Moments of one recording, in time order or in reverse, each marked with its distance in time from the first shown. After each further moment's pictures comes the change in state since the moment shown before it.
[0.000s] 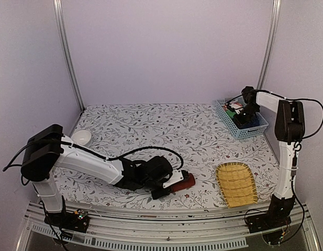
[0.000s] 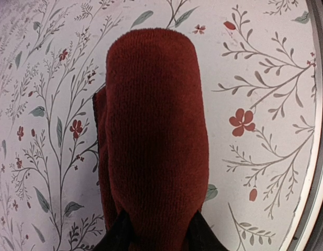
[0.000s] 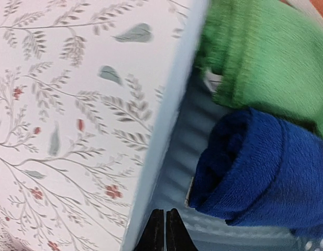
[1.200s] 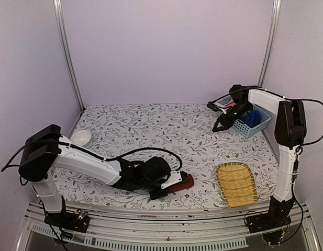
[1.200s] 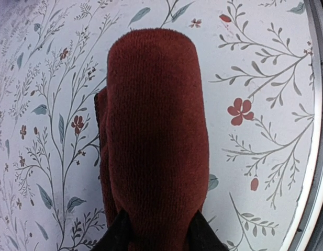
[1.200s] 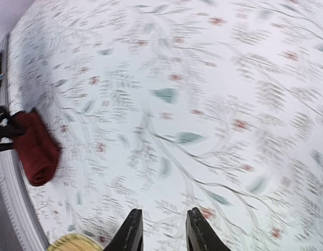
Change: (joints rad) left arm -0.001 -0.023 -0.028 0.009 -0.009 0.033; right arm 0.221 -0.129 -0.086 -0.180 -0.475 -0.220
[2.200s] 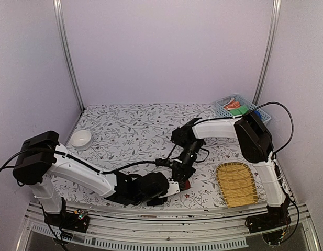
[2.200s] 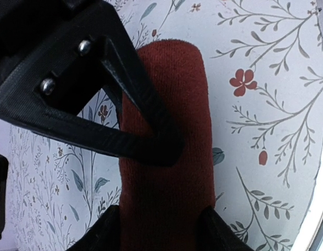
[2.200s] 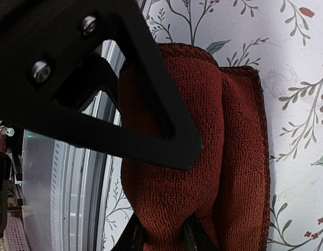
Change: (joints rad) left arm -0.123 -0.040 -0.109 0.111 -0.304 0.095; right arm 0.560 0.230 -0.050 -0.131 -0.173 -0.247
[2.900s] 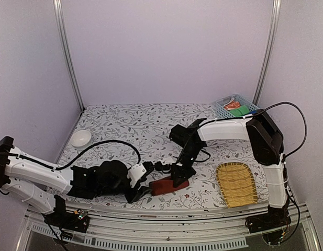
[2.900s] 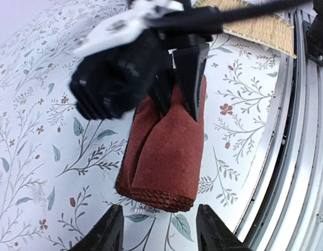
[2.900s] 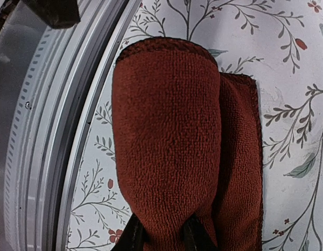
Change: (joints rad) left arm 0.119 -0.481 -0.336 0.095 0.270 -0.433; right arm 0.057 -0.168 -0.167 0.246 0.191 -0.027
